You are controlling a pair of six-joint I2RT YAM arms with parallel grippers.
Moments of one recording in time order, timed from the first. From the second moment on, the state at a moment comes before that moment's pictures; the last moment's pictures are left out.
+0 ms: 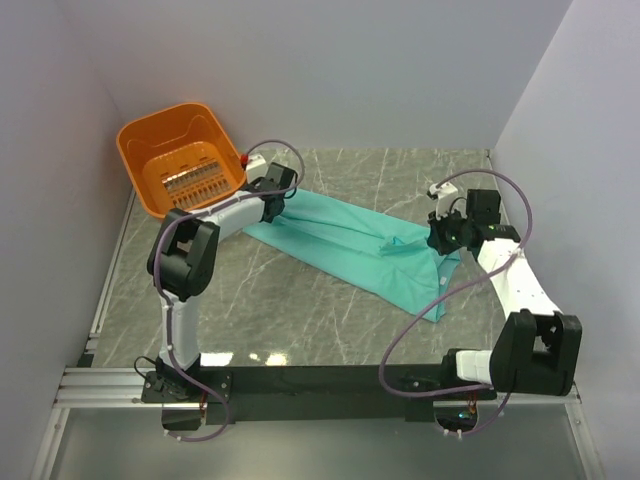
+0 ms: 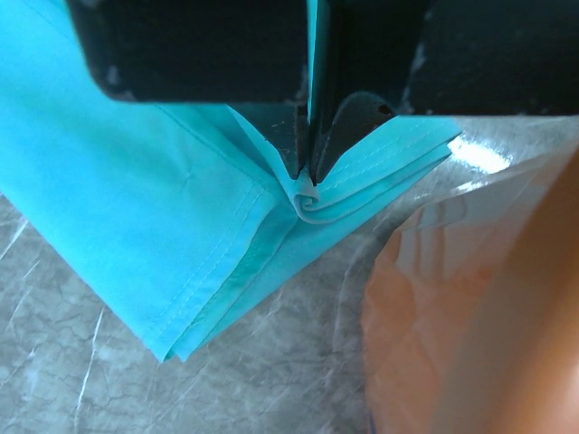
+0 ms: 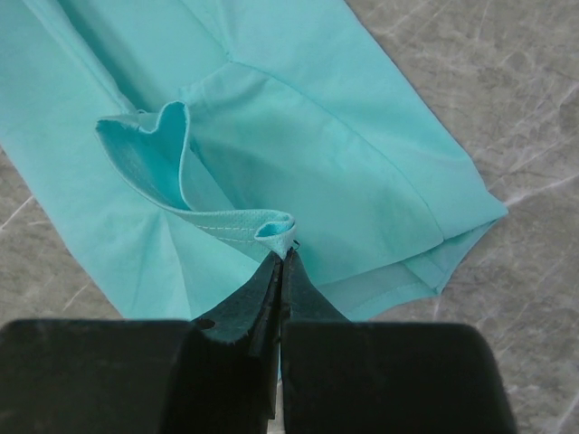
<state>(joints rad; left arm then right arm) -0.46 2.03 1.46 -0.33 -0.62 -0.75 -0.08 1.27 0.91 -0.52 -0.41 -0.43</state>
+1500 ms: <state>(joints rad) -0.46 2.15 1.62 -0.37 -0.65 -0.71 -0.15 1.63 1.09 -0.47 -0.40 -0.36</state>
